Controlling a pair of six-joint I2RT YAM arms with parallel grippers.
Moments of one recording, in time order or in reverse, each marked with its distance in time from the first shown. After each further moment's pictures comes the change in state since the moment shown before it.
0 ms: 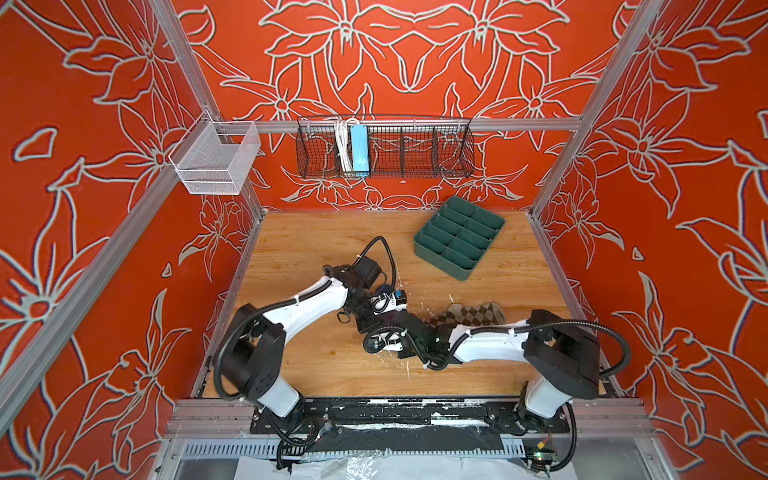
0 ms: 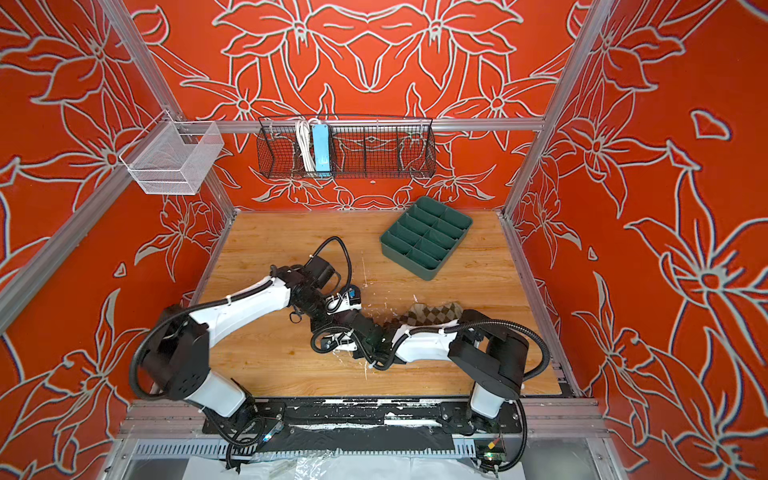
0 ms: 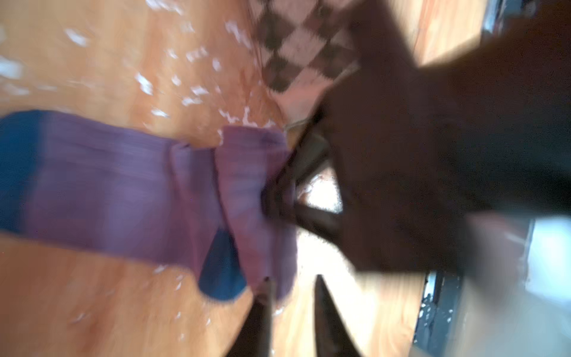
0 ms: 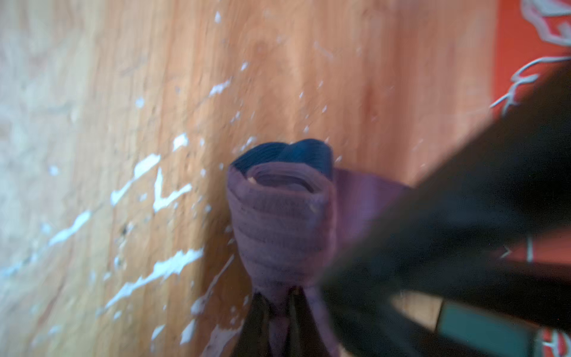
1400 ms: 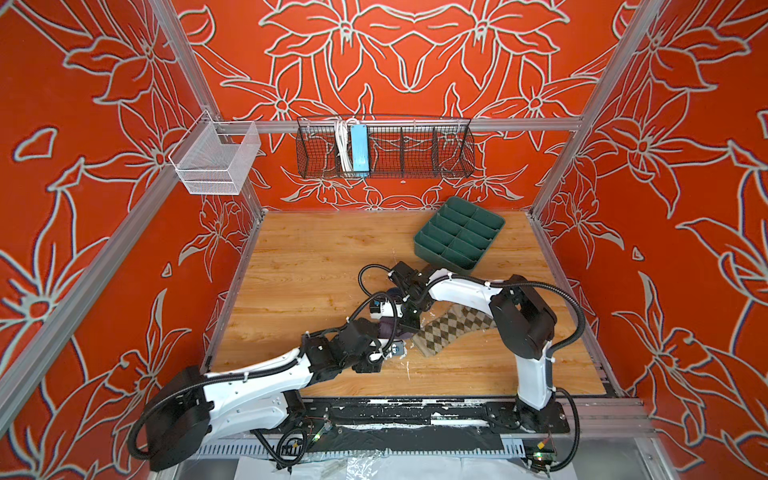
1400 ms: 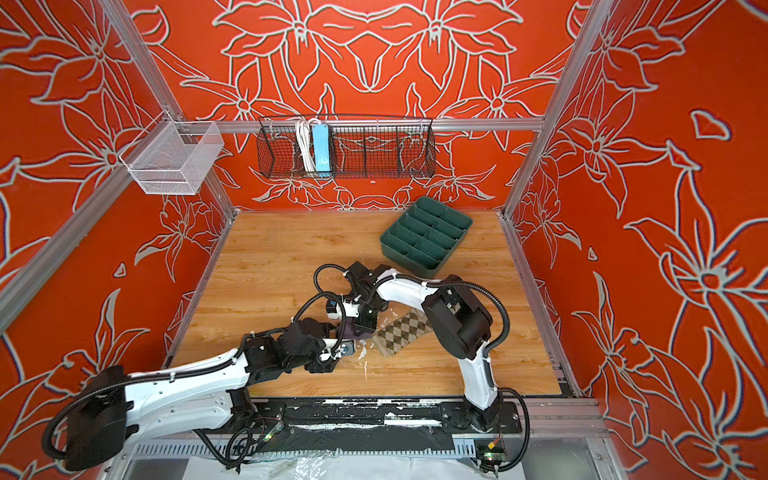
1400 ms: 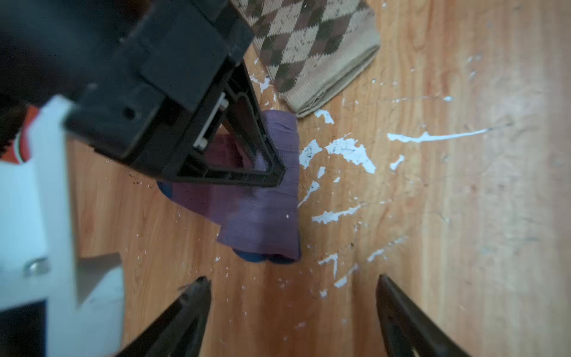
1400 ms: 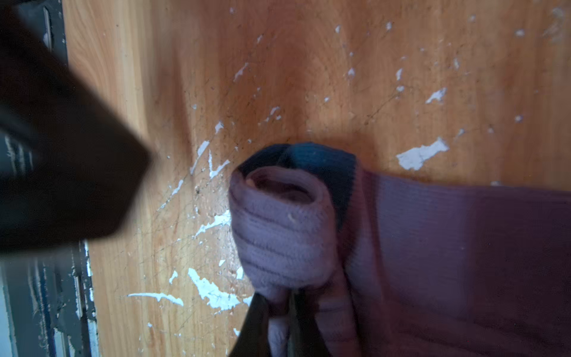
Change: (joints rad) left arm -0.382 -0.420 -0.587 0.641 -0.554 0.006; right arm -0.288 0.316 0.581 -0.816 -0.662 0.098
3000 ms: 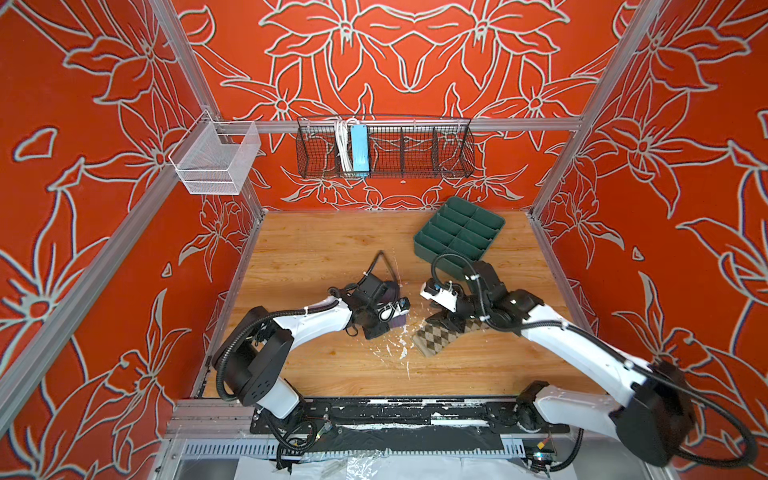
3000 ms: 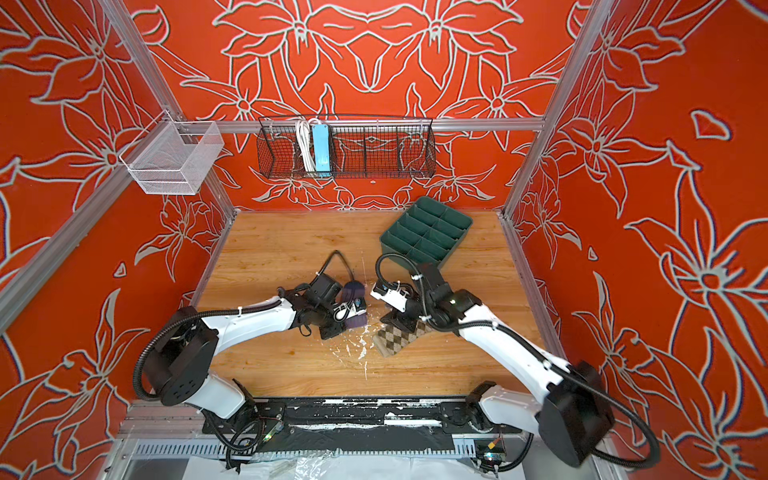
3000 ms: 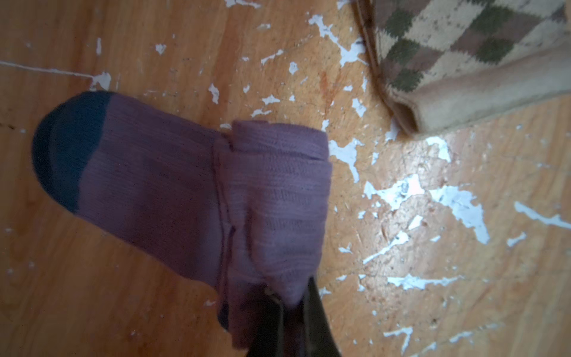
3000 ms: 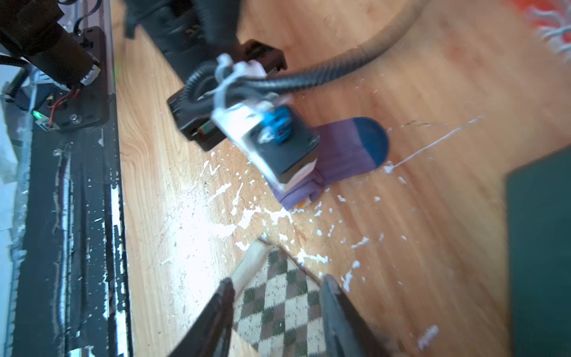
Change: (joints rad) left arm 0.313 0.486 0.416 -0.249 0.317 -0.122; right arm -0.196 -0.903 -0.605 0.362 -0.003 0.186
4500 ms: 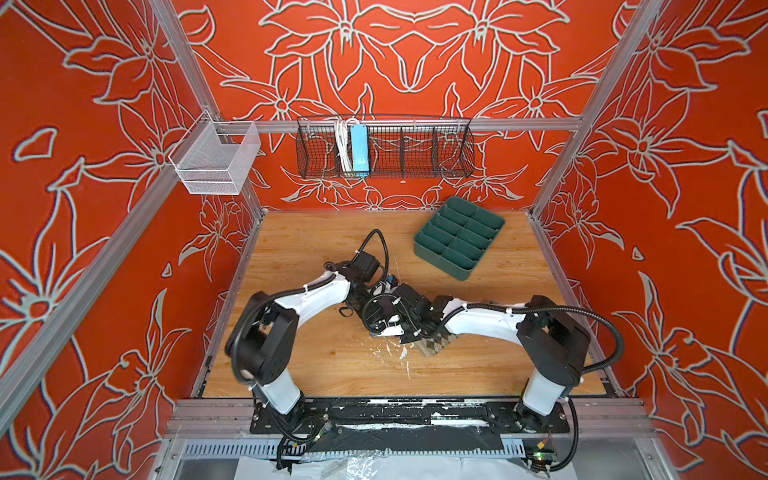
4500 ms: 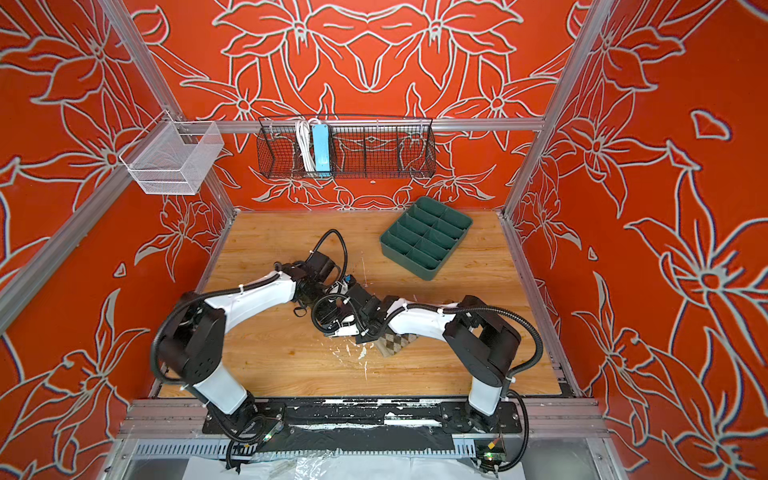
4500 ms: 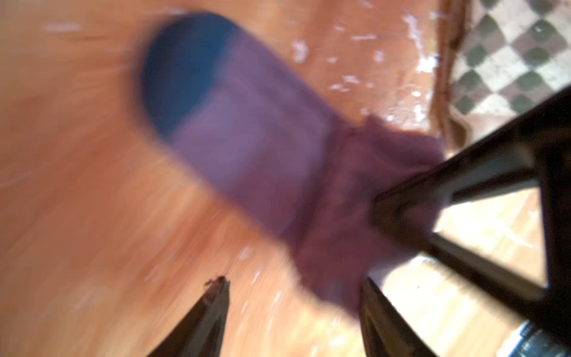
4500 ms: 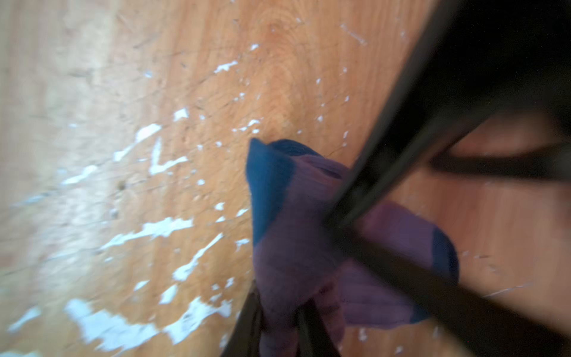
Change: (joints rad) left arm 0.124 0.011 0.169 -0.255 -0.006 -0.174; right arm 0.335 0.662 0.264 0.098 0.394 -0.370
